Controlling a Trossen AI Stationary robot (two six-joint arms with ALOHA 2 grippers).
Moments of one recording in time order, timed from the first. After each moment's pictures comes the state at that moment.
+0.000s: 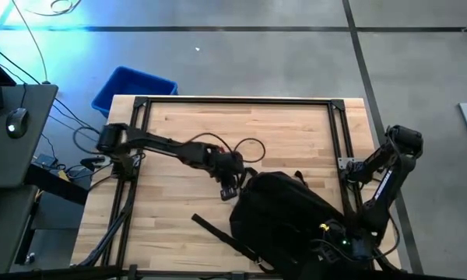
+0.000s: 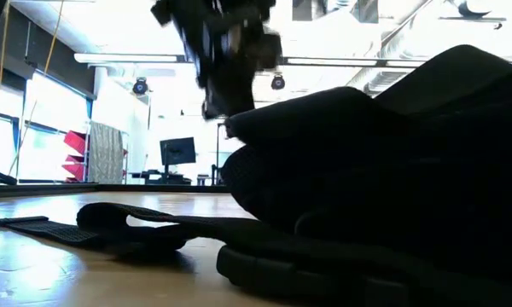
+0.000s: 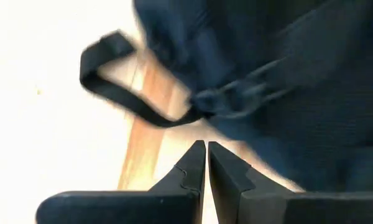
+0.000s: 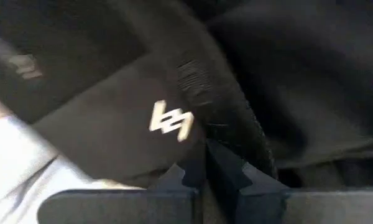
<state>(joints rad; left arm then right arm) -0.08 1.80 1.34 -0.56 0.09 -0.34 1.19 1.44 0.81 -0.44 0.07 2.27</state>
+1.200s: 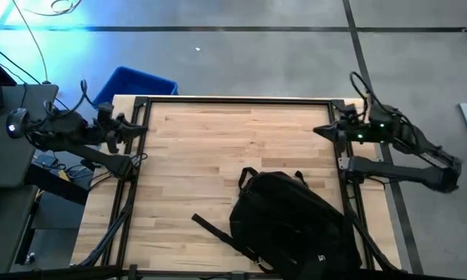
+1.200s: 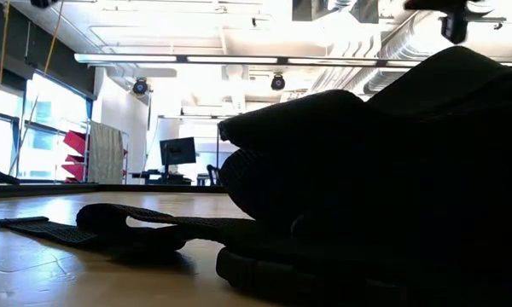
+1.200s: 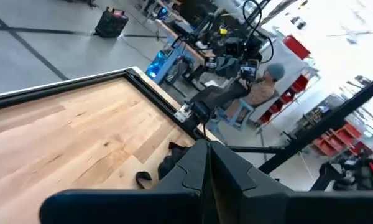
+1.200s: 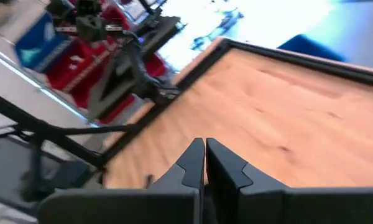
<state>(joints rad) -0.29 0.36 0.93 -0.71 -0.51 -0.72 -0.37 0.52 0.88 -0.68 -0.16 0.56</state>
